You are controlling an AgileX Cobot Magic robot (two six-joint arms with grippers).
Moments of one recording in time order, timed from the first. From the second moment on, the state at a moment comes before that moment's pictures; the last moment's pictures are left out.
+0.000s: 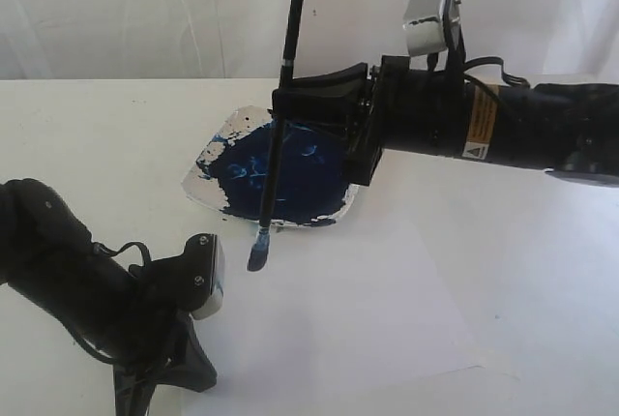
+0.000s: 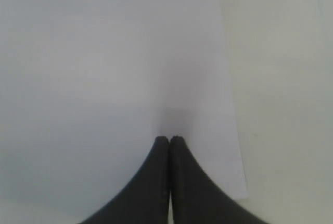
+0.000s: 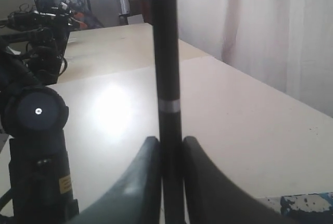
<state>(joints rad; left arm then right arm) -0.50 1.70 -0.68 -0.96 0.61 1.79 0.42 1.70 -0.90 -1.19 -1.18 0.82</state>
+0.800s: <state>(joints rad) -0.50 1.70 -0.68 -0.96 0.61 1.79 0.47 1.75 -0.90 -1.16 -1.10 0.77</state>
